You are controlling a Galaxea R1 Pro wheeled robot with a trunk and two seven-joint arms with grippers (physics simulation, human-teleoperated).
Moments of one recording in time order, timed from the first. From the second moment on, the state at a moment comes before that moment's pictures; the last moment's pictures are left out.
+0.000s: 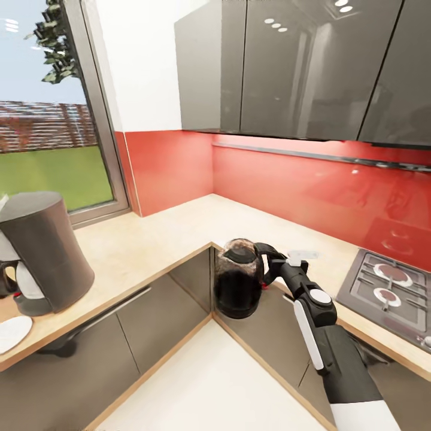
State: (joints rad) left arm -0.15 0.09 0.08 -0.04 0.06 -0.11 -0.01; right arm -0.51 0.04 0.06 -1.48 -0.04 0.42 -0.06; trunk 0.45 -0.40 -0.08
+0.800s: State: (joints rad) left arm -0.15 0.09 0.08 -0.04 0.06 -0.11 -0.01; right arm -0.51 0.05 0.06 -1.48 -0.04 0.42 -0.06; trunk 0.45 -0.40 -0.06
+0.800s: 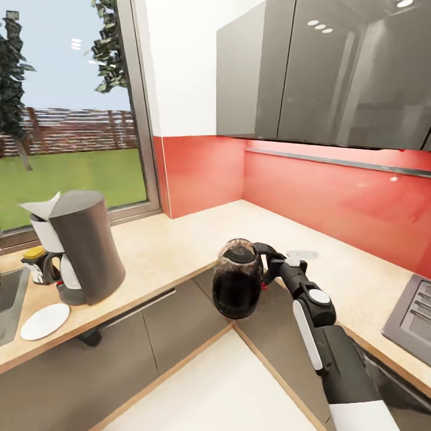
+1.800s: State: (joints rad) left arm -0.15 0.09 0.08 -0.04 0.06 -0.11 -0.01; right arm -0.51 0.05 0.06 -1.48 -0.04 0.42 -0.06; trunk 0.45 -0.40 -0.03
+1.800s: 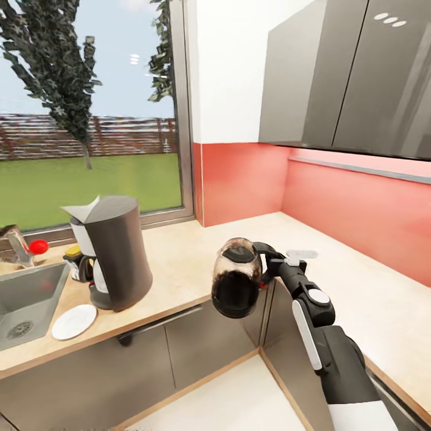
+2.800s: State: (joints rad) left arm -0.15 0.09 0.08 -0.03 0.06 -0.11 -0.01; right arm -0.51 0.05 0.06 -1.48 -0.04 0.42 -0.06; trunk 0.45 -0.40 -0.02
